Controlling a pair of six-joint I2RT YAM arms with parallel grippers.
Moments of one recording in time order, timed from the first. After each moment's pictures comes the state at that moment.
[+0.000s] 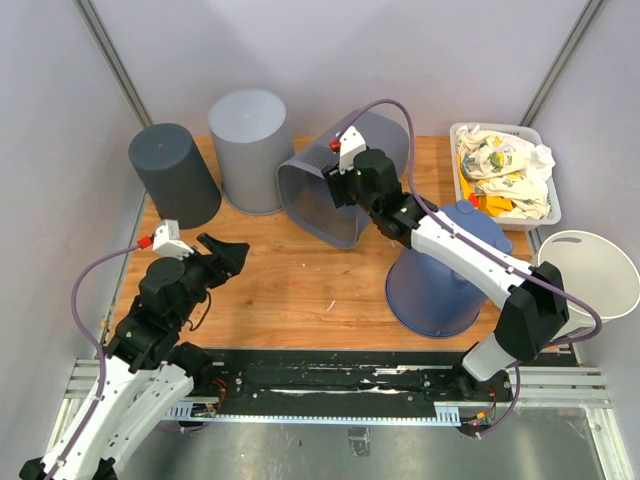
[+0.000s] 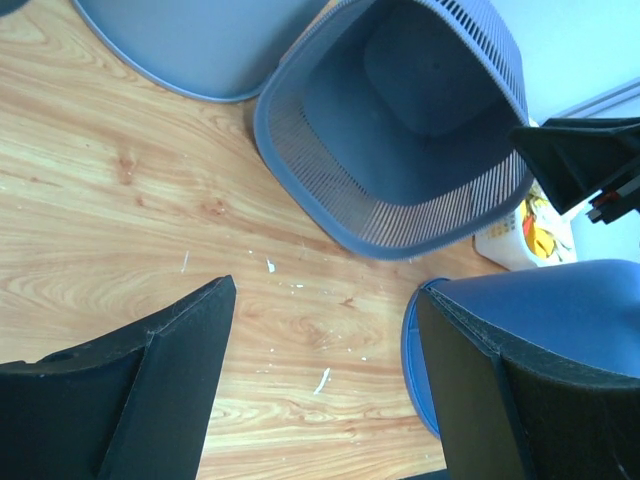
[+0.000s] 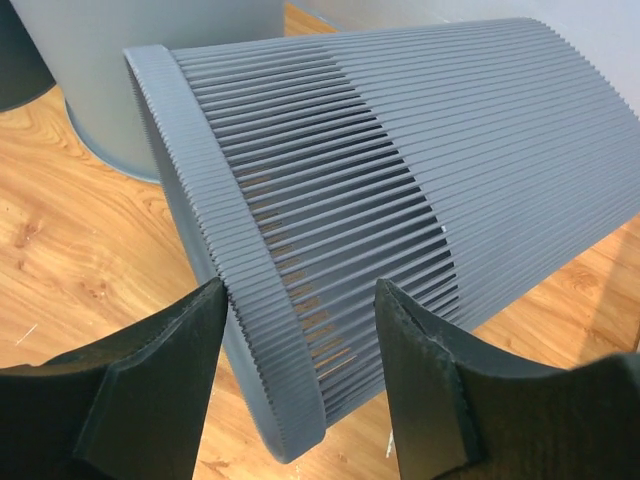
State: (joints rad) left arm -0.47 0.39 0.65 -0.50 -0.25 -0.81; right arm 0.74 1.55 1.35 -0.13 0.27 -0.08
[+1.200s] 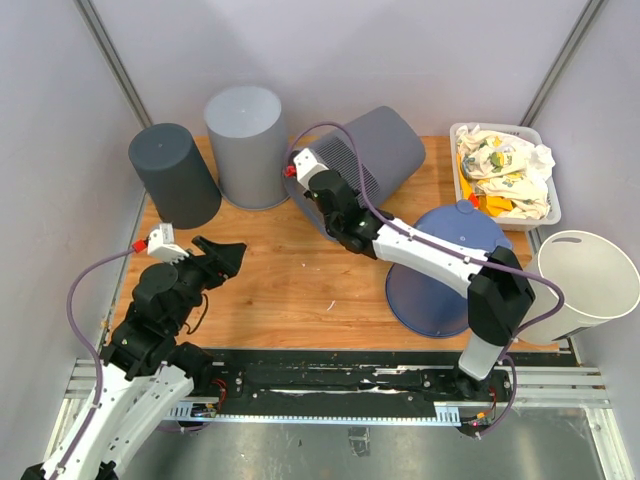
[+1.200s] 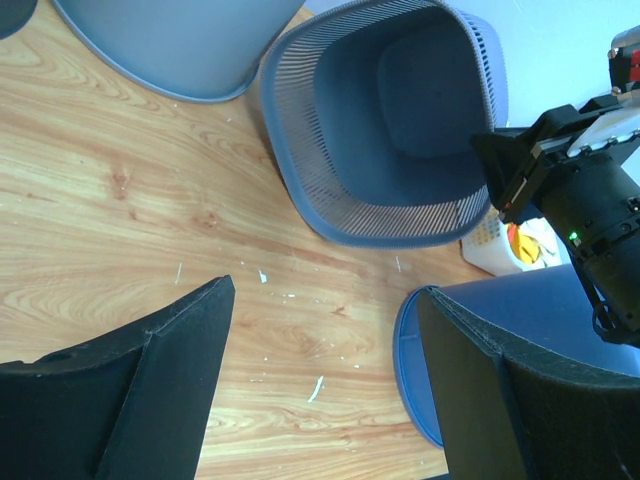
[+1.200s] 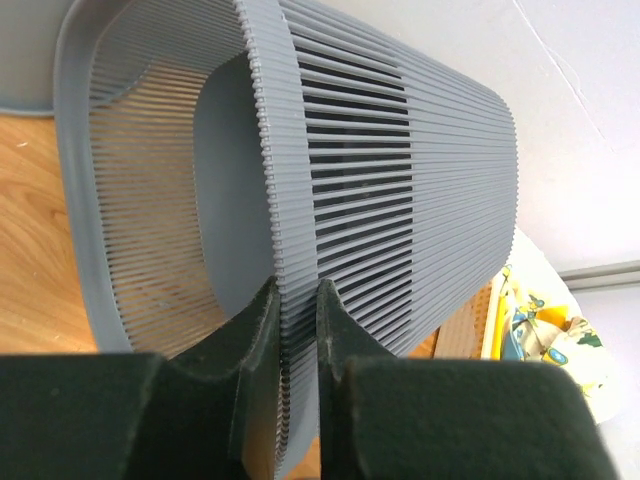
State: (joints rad) left arm -0.47 0.36 0.64 -0.47 -0.25 -0.80; right arm 0.88 1.72 1.40 -0.03 0.68 -0.43
